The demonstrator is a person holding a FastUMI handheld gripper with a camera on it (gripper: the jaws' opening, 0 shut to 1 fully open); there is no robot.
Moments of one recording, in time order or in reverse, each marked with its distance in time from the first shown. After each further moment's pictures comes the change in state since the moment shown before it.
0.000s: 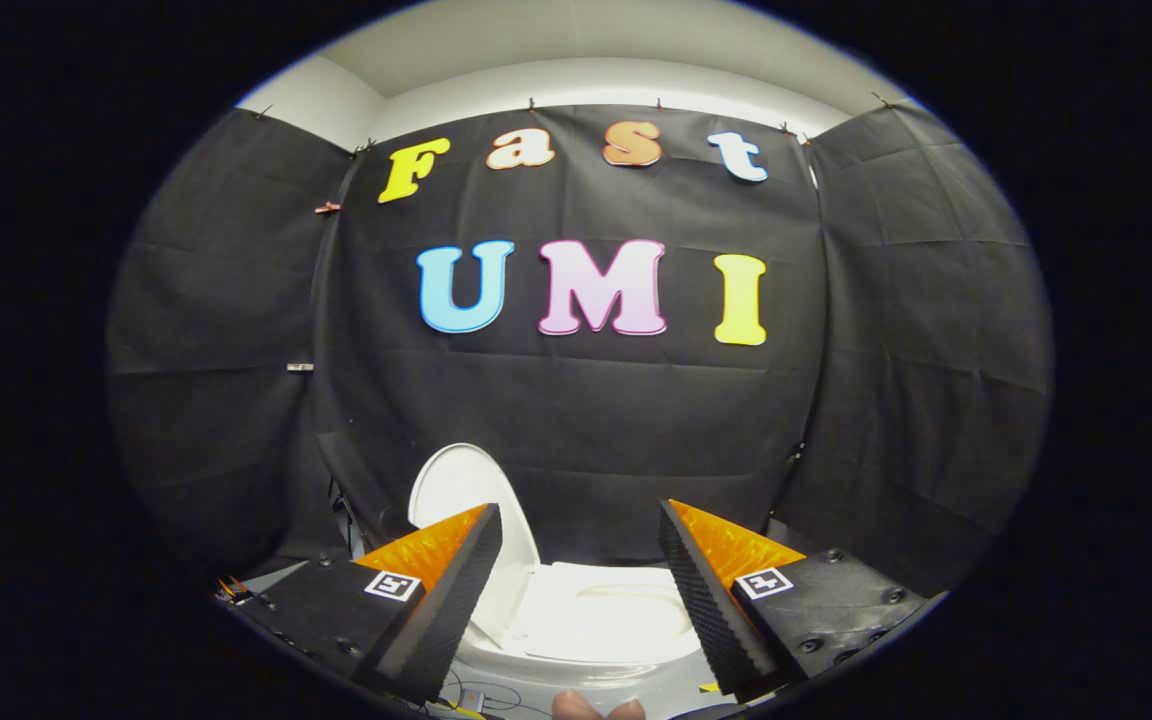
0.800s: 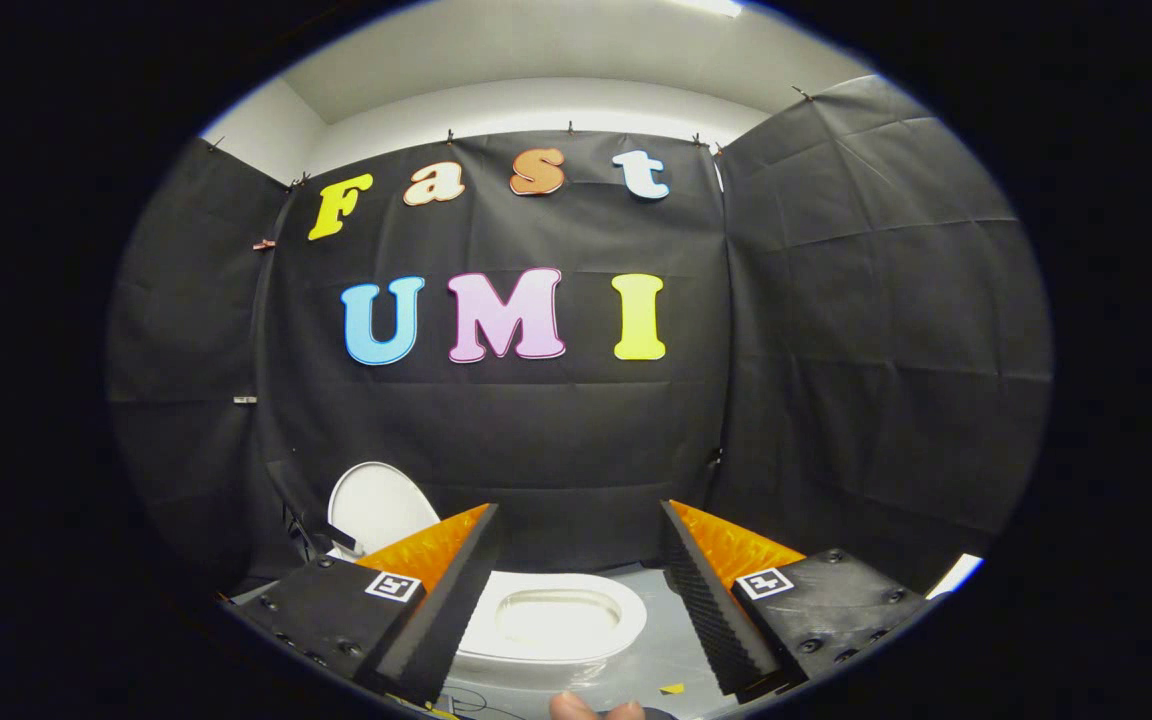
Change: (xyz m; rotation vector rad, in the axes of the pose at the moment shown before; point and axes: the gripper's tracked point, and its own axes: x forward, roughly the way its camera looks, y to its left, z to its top) arm -0.062 -0.133 0.015 0.043 -0.065 -0.153
